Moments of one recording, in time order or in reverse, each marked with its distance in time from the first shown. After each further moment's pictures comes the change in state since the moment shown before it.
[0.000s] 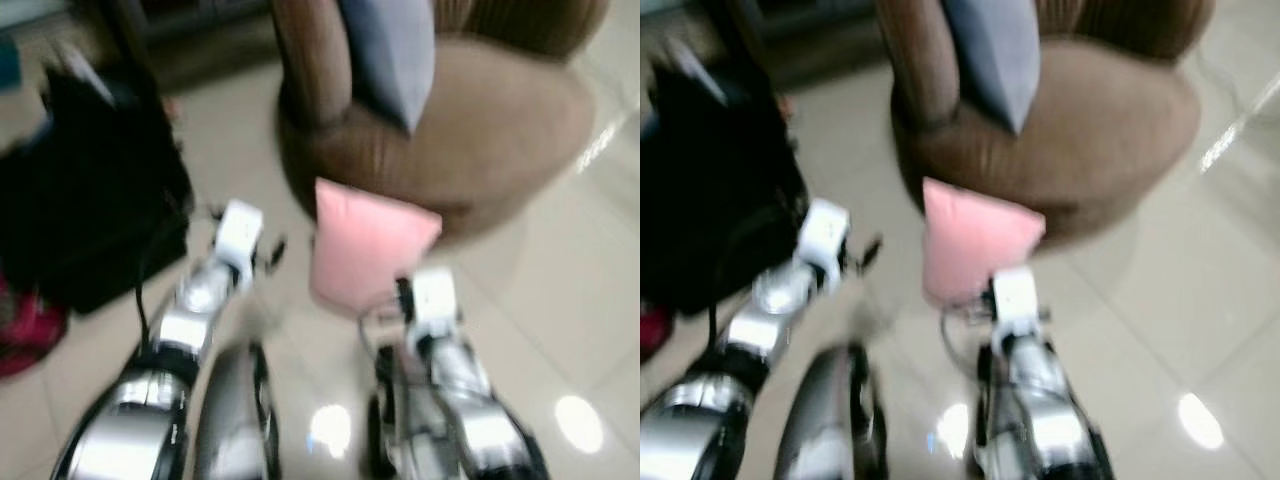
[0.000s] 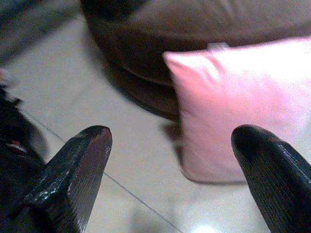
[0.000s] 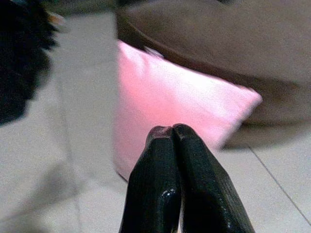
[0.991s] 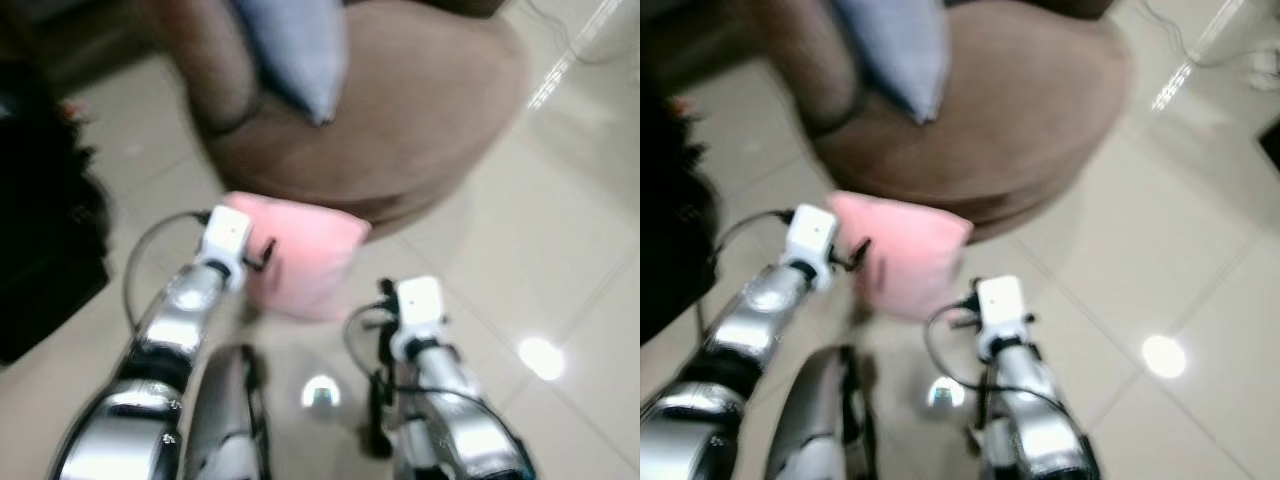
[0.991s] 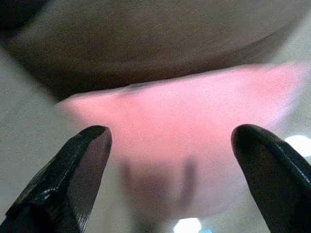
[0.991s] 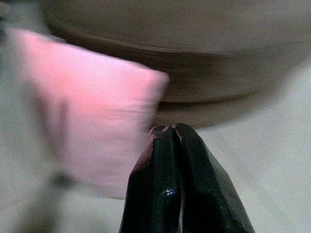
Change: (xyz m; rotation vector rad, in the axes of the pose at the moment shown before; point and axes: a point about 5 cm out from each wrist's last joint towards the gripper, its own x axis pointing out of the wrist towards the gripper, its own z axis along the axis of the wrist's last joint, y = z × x) left arm 0.000 -0.006 0.004 -0.034 -0.020 -0.003; right arm -0.004 0.007 0.001 -0.008 -0.007 0.045
